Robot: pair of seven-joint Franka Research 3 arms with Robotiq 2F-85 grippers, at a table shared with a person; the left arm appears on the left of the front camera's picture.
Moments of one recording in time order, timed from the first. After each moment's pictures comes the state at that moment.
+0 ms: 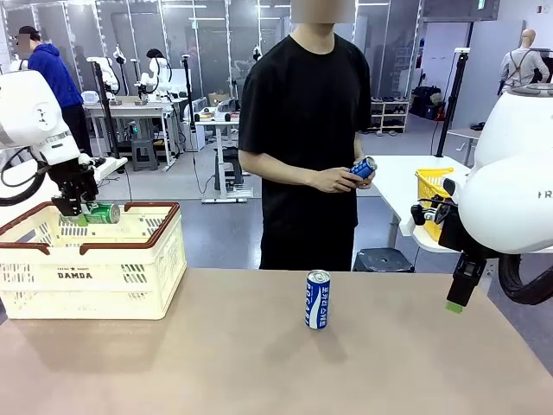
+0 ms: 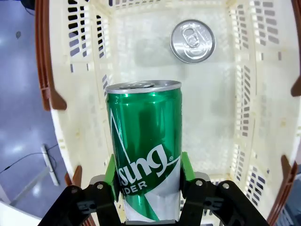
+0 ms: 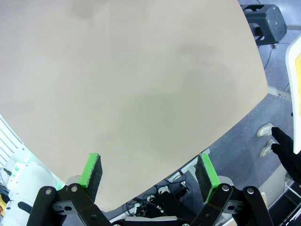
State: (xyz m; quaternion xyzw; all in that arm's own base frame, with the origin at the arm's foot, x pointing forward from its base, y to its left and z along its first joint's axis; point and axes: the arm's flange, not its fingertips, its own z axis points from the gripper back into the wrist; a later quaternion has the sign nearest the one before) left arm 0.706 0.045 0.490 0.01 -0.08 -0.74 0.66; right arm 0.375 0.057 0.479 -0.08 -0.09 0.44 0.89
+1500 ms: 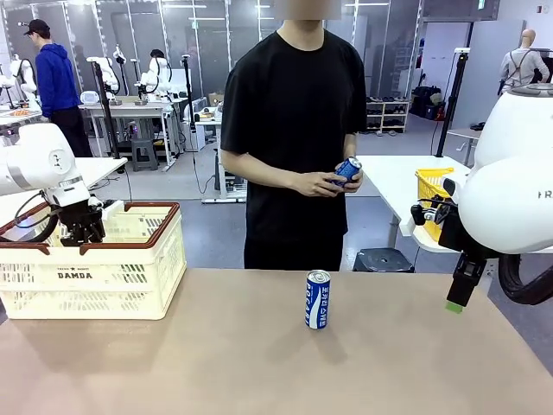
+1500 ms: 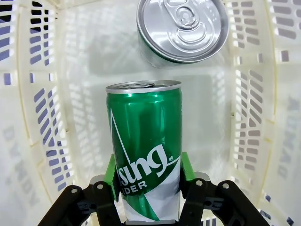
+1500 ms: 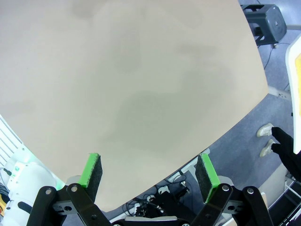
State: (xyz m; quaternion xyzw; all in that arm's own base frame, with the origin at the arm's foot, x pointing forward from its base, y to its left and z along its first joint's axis) left arm 0.710 0.054 0.377 -0.07 -0.05 -0.74 0.67; right arm 0.375 0.057 0.479 -0.08 -0.09 0.44 0.89
